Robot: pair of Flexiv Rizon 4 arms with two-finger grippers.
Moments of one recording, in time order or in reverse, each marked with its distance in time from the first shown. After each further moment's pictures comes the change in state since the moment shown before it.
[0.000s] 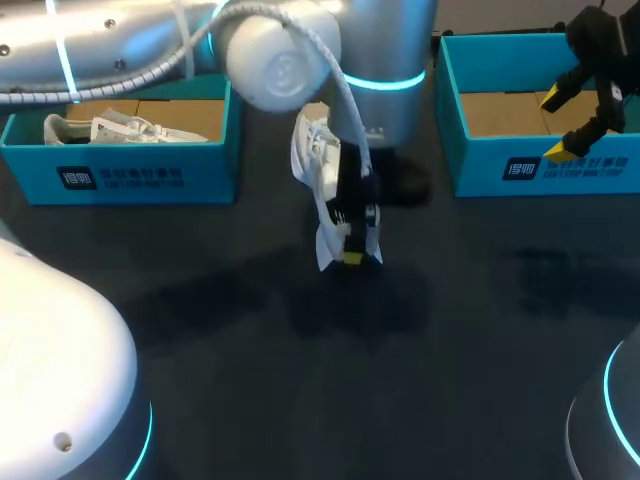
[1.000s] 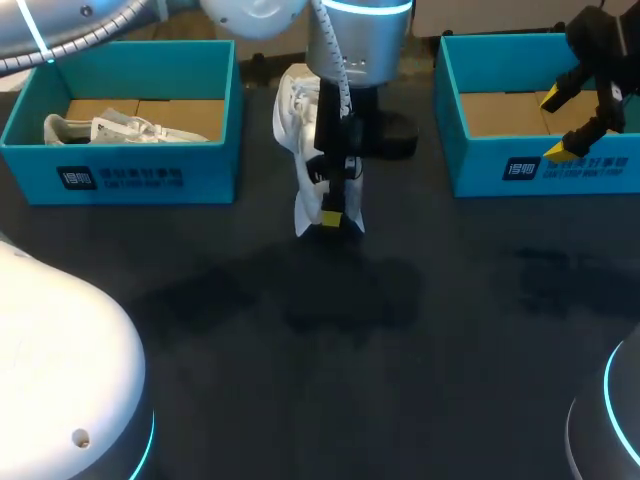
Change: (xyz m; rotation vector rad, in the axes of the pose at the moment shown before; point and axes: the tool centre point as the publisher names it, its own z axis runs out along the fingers) left arm 0.013 0.029 -0.065 -0.032 0.032 0.012; right arm 0.000 0.000 0.000 0.000 0.000 0.000
